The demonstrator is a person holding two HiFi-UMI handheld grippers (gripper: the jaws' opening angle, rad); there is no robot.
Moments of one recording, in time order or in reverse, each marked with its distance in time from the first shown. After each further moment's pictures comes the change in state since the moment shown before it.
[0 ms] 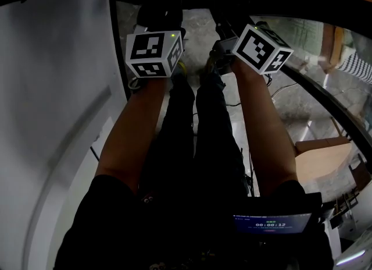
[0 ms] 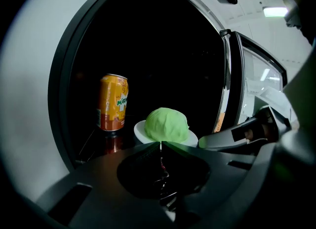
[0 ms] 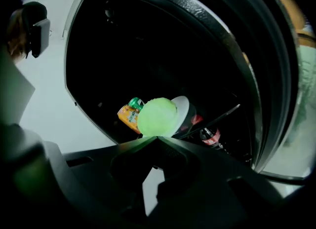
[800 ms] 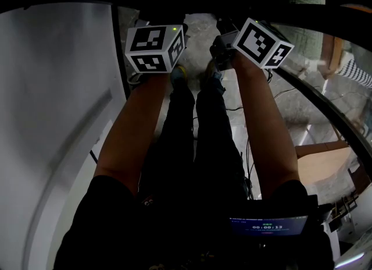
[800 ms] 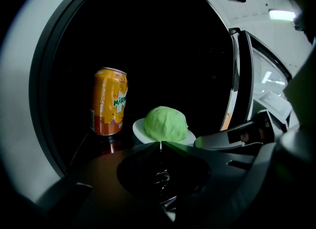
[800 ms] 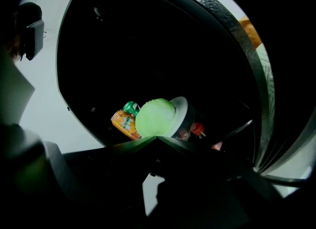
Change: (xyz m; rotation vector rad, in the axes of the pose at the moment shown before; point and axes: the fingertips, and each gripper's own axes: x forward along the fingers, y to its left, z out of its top) left arm 0.018 0.009 0.012 -0.027 0.026 -0.013; right arm 0.022 -0.004 0.019 0.004 -0.017 -0.009
